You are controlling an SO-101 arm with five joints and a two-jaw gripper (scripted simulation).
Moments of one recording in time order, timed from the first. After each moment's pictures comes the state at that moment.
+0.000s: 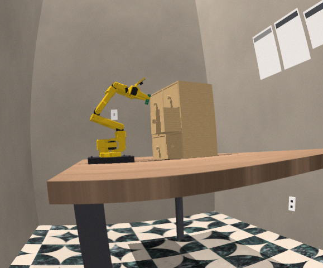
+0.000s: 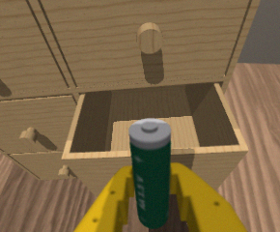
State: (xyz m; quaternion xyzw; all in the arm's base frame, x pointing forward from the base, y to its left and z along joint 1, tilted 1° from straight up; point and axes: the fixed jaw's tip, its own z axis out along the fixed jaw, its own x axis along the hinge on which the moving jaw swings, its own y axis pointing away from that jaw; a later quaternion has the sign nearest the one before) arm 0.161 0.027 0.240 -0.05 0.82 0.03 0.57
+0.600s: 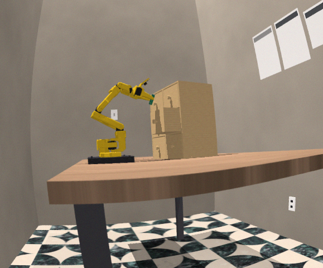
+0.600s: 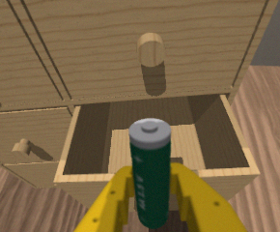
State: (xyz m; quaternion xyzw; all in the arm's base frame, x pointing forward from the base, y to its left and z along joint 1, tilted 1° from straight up) arm 0.180 0.029 0.238 -0.05 0.82 0.03 0.57
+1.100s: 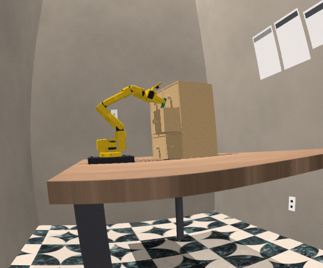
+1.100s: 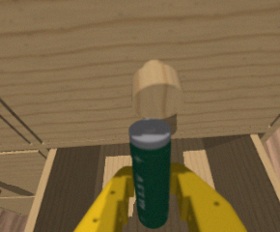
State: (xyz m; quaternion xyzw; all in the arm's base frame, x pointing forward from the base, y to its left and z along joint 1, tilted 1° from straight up) arm 0.235 0.036 0.223 -0.05 0.83 0.03 0.56
